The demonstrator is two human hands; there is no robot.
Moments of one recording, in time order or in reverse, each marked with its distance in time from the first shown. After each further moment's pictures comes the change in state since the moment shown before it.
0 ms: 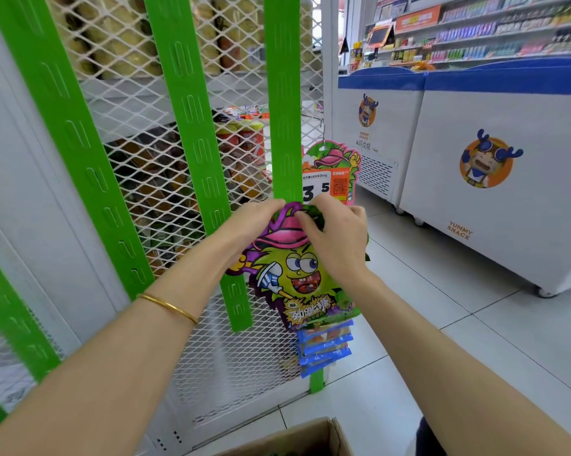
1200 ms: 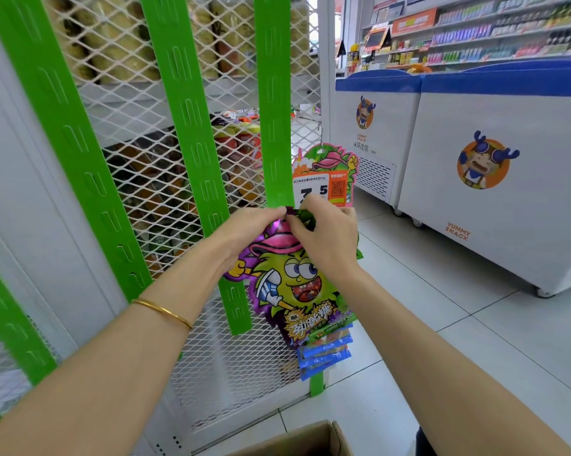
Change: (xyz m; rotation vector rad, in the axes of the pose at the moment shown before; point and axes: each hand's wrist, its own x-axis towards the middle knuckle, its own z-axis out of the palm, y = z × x) left_hand 0.009 -0.010 -0.005 -0.106 0.022 -0.035; right_hand 0.004 -0.011 0.000 0.048 -0.076 0.034
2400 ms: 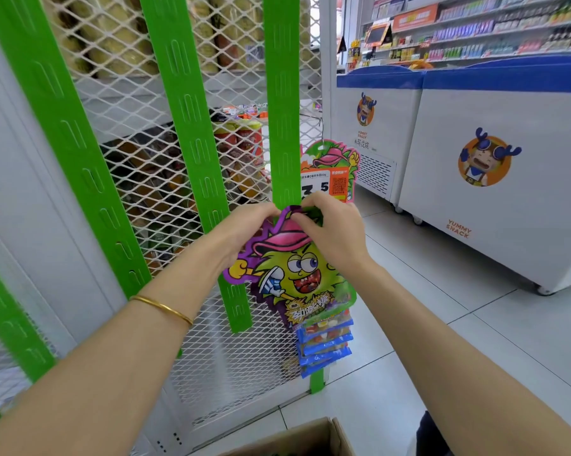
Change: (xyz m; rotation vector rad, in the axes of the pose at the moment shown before) left_hand 0.002 -0.006 -0.001 -0.044 -0.089 -0.019; right_hand 0.005 0.014 -0.007 0.090 -0.115 -0.020
